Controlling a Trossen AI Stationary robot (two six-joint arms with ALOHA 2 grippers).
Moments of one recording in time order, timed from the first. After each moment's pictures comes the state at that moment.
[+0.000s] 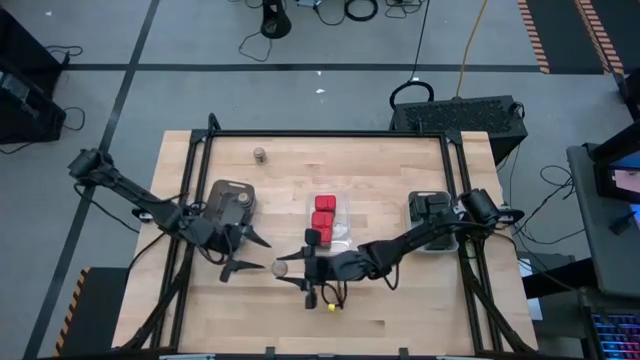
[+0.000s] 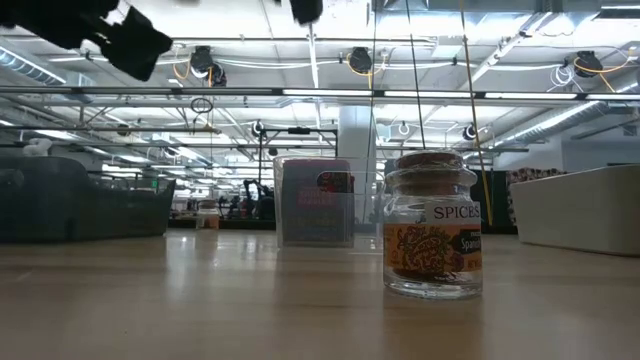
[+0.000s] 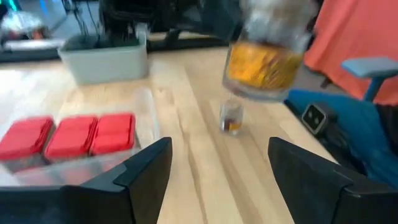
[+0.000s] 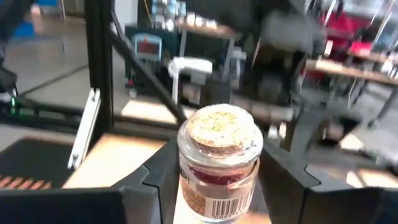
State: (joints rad) left arm -0.49 0.88 0.38 0.22 -0.19 -0.09; right arm 0.38 1.98 1.33 0.60 0.39 -0.09
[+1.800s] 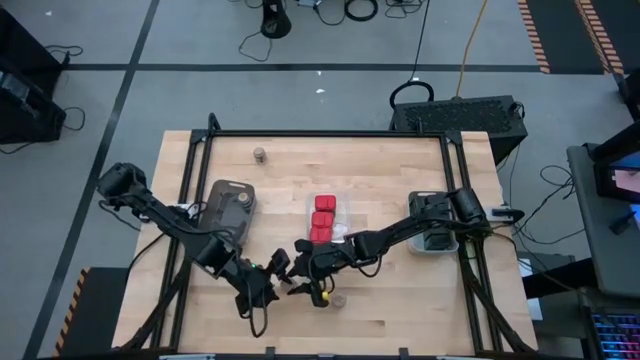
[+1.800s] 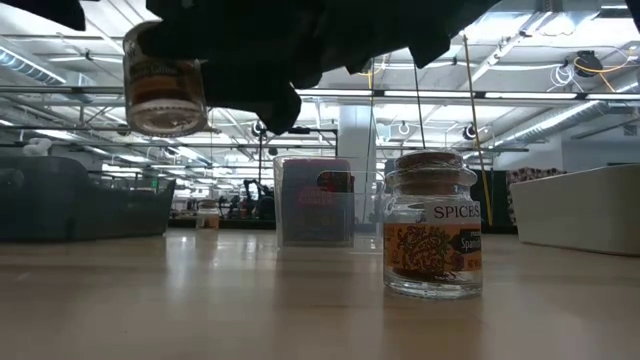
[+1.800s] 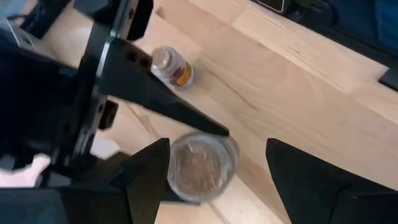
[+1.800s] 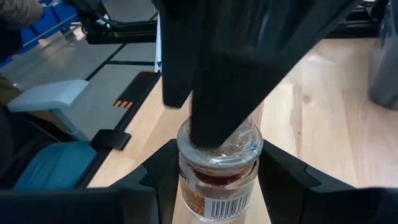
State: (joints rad) left arm -0.59 1.47 0.99 -0.34 -0.15 0.40; right arm 0.28 2.07 1.33 0.35 -0.14 0.20
